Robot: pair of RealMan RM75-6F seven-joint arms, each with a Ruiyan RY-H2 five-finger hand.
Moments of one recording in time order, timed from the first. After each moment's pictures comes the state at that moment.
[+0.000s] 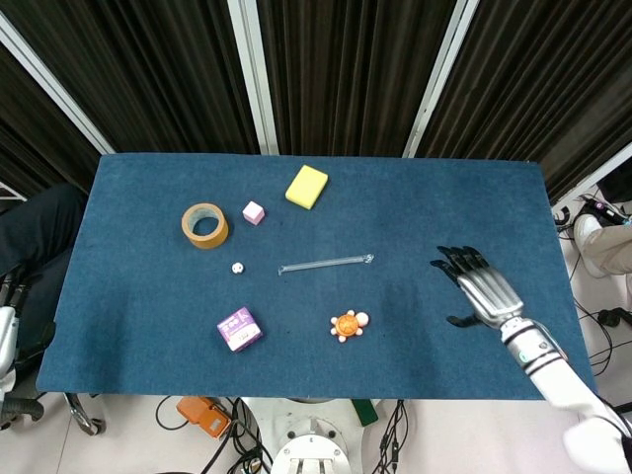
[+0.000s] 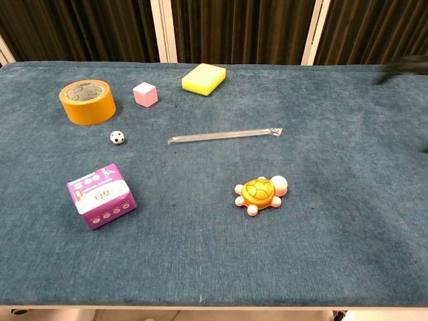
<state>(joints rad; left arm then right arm) -0.04 -1.03 -0.07 -1.69 1.34 1.45 -0.02 0.51 -1.11 0.16 -1.71 -1.40 0.85 -0.08</state>
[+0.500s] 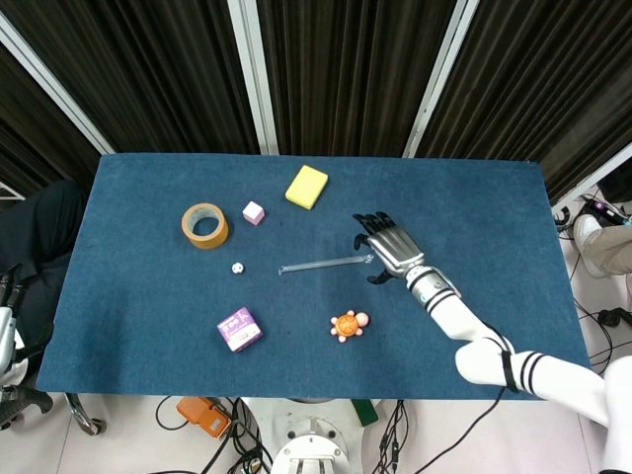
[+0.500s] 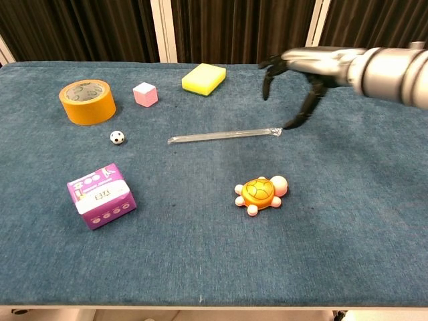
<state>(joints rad) -0.04 -1.03 -0.08 -1.69 1.33 1.44 -0.03 0.85 -1.53 0.27 -1.34 -1.15 0.68 -0.21</state>
